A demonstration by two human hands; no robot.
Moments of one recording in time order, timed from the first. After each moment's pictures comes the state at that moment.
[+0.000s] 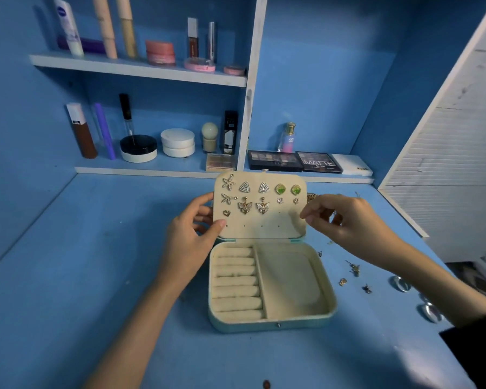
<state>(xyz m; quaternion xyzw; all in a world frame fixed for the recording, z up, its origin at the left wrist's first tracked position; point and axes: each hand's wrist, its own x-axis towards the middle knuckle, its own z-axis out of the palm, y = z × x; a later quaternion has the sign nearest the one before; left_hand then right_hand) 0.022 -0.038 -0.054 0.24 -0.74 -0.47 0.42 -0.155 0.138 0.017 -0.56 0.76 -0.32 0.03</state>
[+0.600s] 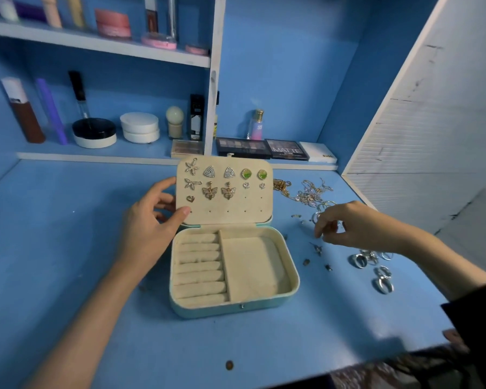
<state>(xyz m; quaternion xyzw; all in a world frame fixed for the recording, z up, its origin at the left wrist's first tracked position) 0.023 -0.042 -0.059 0.23 -0.76 -0.44 0.41 -0.202 0.195 0.017 -0.53 0.83 -0.06 0.13</state>
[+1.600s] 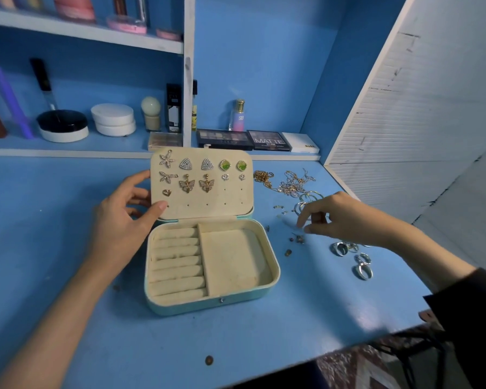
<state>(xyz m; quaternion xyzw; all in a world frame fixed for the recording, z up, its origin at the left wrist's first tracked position) 0.024 -0.043 -0.058 0.22 -0.78 -0.43 0.41 -0.202 0.204 0.013 -0.52 0.84 -0.08 0.11</state>
